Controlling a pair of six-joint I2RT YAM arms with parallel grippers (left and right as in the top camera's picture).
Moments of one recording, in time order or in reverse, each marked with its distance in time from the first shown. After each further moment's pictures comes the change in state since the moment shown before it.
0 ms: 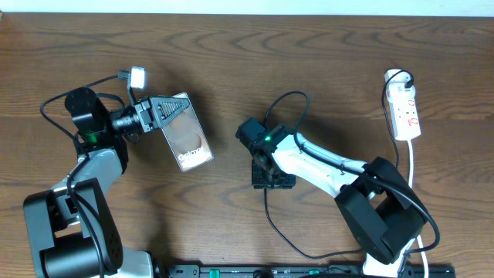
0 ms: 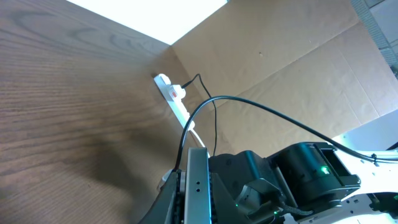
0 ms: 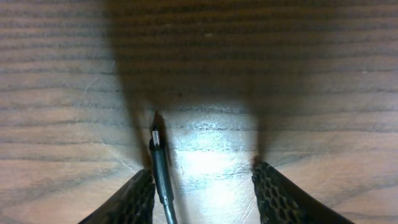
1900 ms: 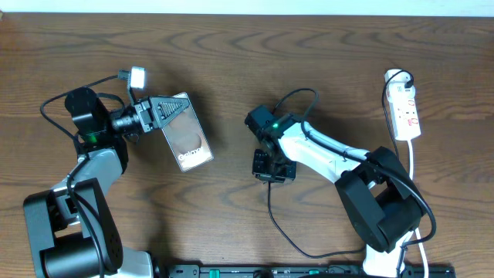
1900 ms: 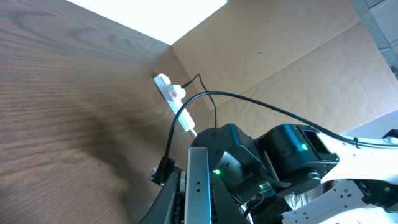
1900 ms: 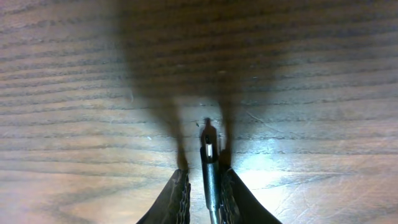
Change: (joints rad) left arm 0.000 0.000 0.000 0.000 0.000 0.000; right arm -0.087 0.050 0.043 0.013 -0.163 0.021
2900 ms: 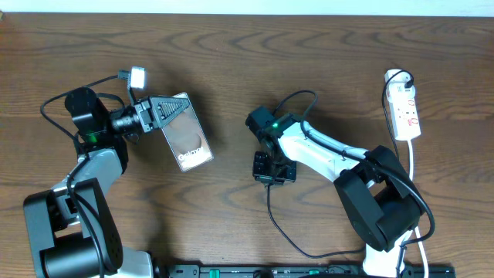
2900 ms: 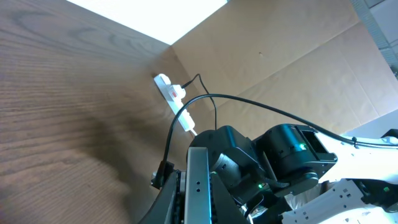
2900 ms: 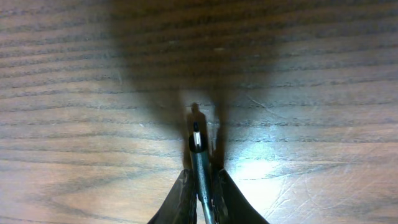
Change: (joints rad) left arm 0.000 0.000 0.000 0.000 0.000 0.000; right arm 0.000 0.006 0.002 -0.033 -0.027 -0.014
